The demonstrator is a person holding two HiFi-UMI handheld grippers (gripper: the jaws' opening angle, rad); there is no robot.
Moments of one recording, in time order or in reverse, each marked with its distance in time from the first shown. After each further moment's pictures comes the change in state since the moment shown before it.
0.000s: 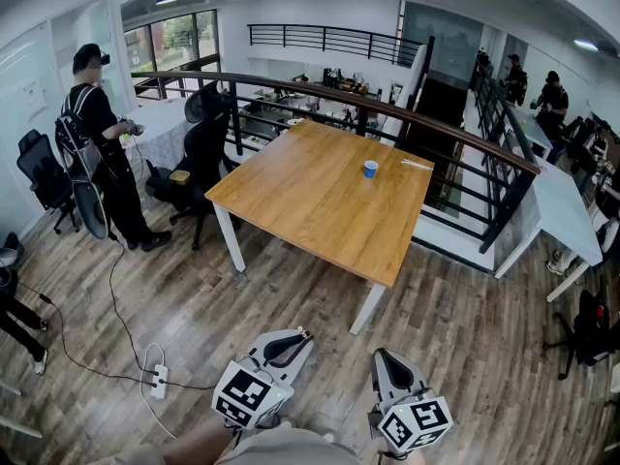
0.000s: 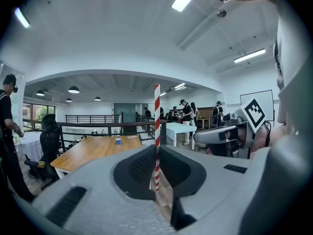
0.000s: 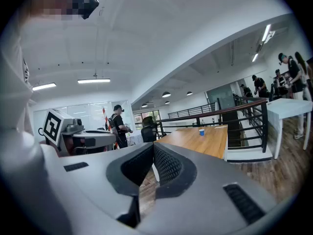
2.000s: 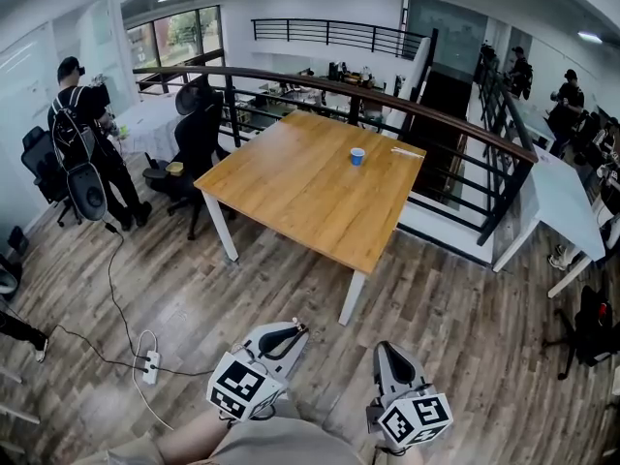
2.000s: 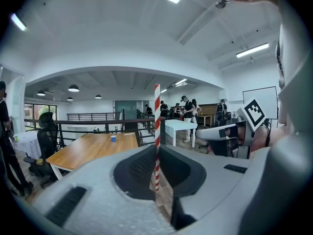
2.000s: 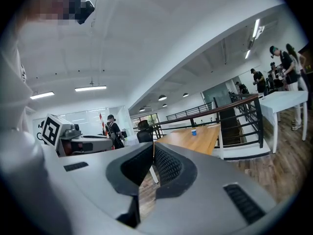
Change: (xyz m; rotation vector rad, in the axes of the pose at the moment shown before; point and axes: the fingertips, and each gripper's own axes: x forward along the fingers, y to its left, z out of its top) left arm 0.069 -0.085 -0.010 0.005 0.042 0.024; right arm -0.067 -0.105 -0.008 0.060 -0.047 -0.001
